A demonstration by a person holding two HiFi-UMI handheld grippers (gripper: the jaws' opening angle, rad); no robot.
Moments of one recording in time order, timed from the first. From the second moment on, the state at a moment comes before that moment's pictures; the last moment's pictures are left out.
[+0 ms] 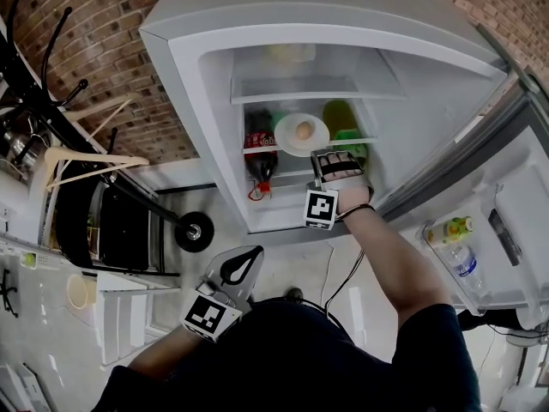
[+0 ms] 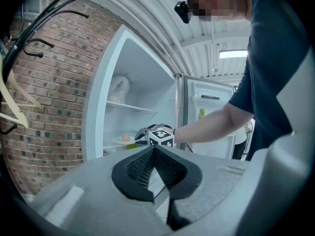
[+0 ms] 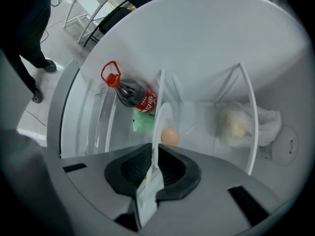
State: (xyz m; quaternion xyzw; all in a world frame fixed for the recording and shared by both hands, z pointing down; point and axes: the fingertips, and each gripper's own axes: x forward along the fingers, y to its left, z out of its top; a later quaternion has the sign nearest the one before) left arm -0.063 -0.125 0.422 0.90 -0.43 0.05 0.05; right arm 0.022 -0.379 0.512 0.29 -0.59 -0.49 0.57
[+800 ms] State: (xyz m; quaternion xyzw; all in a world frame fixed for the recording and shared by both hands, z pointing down) left arm -0.066 -0.119 0.426 0.89 -0.44 0.05 0.06; right arm 0.021 -0.404 0.523 0.31 -0.59 -0.48 0.58
